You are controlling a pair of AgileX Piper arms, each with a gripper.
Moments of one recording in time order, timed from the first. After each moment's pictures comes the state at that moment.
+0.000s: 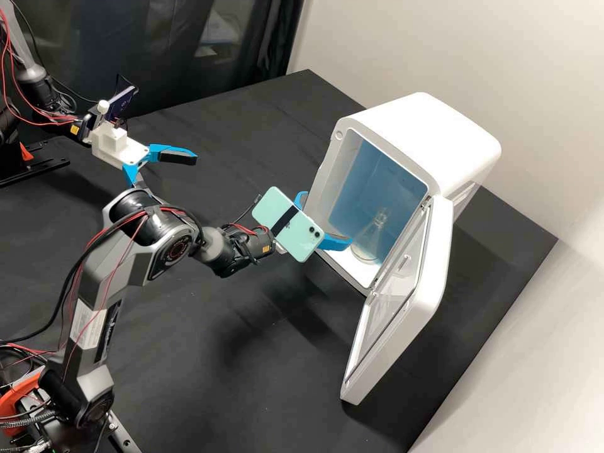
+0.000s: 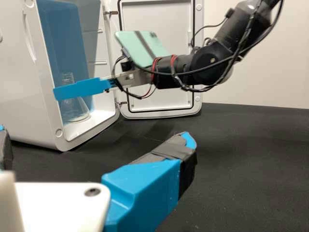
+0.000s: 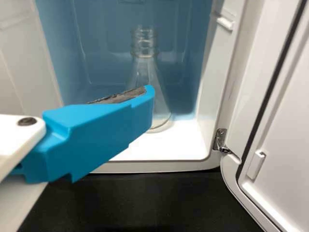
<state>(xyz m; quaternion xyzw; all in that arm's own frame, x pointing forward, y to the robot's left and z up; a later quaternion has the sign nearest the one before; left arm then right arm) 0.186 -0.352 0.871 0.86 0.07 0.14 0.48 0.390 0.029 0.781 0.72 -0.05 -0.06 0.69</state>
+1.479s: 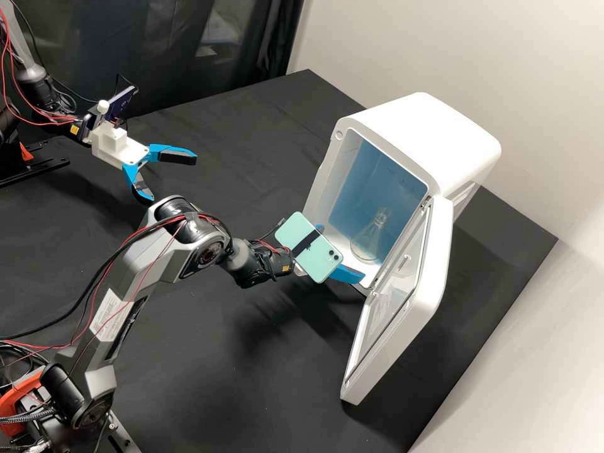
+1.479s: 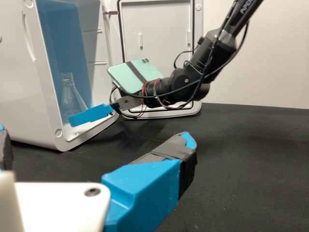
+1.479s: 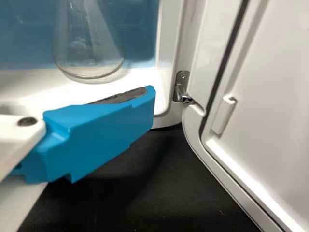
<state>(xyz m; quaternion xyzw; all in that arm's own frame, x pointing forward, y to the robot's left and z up) 0.187 -0.352 0.871 0.86 0.07 0.14 0.48 0.426 -0.031 0.772 0.70 -0.10 -0.14 0.69</state>
